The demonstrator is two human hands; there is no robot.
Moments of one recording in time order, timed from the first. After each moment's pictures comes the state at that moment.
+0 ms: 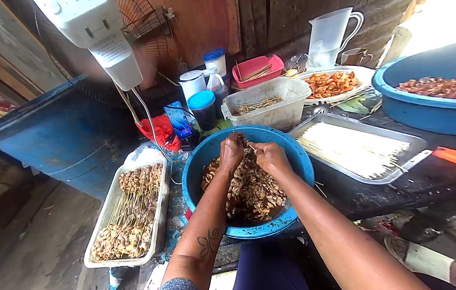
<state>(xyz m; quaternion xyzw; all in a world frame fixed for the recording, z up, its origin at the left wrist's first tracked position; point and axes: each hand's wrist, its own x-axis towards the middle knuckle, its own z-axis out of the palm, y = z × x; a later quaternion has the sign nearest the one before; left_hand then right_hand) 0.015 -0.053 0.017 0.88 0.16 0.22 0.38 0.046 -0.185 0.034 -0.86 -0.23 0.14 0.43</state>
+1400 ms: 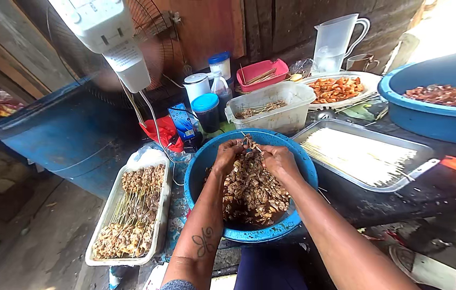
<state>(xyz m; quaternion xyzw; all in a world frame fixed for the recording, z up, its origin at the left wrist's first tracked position) 0.012 -0.033 0.007 0.62 0.20 0.15 0.74 0.052 -0.192 0.028 -0.84 -0.21 0.13 0.48</state>
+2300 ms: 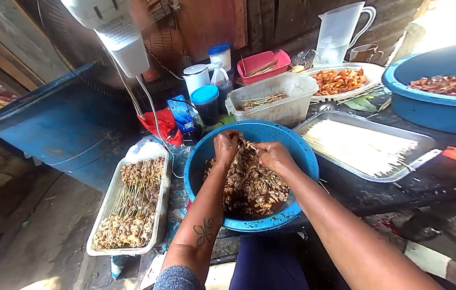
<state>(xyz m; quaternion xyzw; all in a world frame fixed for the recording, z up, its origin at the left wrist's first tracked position) 0.009 -0.033 0.012 0.86 0.21 0.25 0.39 0.046 -0.188 0.026 -0.84 -0.24 0.18 0.44</state>
